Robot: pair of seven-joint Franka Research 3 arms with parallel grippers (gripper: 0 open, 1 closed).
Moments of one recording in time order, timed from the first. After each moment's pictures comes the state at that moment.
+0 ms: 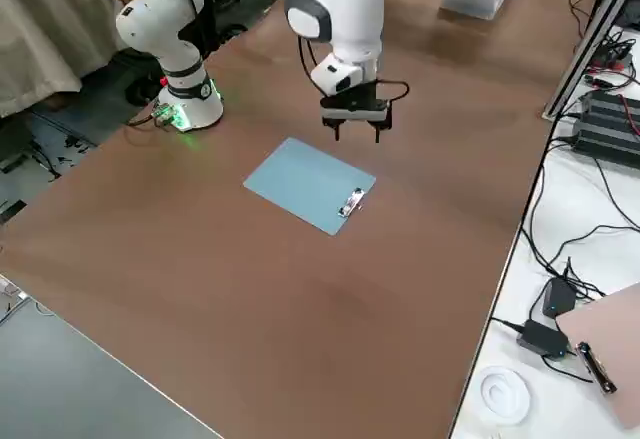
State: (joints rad) left arm -0.17 0.27 -0.18 -2.12 0.55 2.18 -0.66; right arm 0.05 0.15 -0.15 -2.06 0.03 2.27 1.11
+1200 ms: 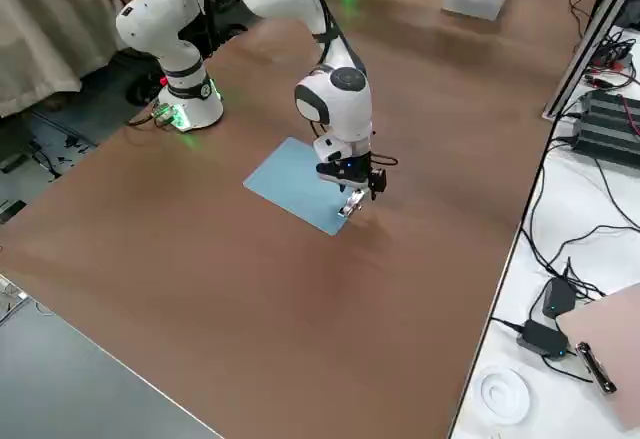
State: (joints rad) left arm -0.15 0.20 -0.18 -1.87 0.47 1.85 -0.70; right arm 0.04 0.49 -0.15 -2.11 0.14 2.71 1.27
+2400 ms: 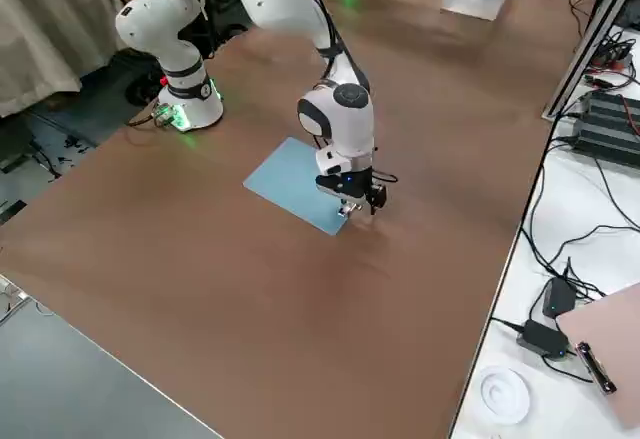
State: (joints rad) left arm -0.10 0.21 -0.17 -1.46 0.19 1.51 -0.75; right arm 0.01 0.56 -0.15 -2.04 0.14 2.71 1.33
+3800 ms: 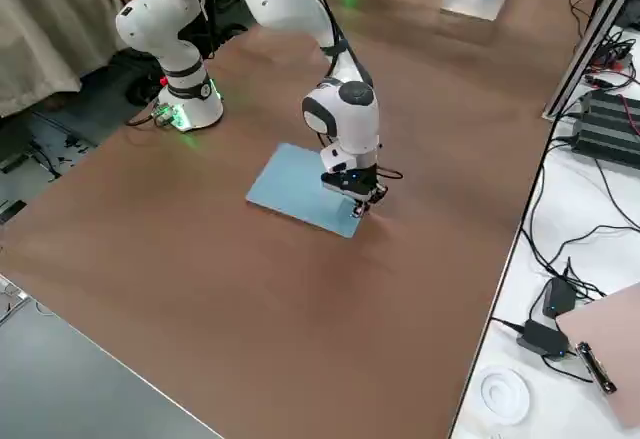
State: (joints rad) left arm -0.05 0.19 -0.16 -1.40 0.08 1.45 -0.81; right arm 0.02 0.57 -0.14 -2.03 0.14 2.70 1.34
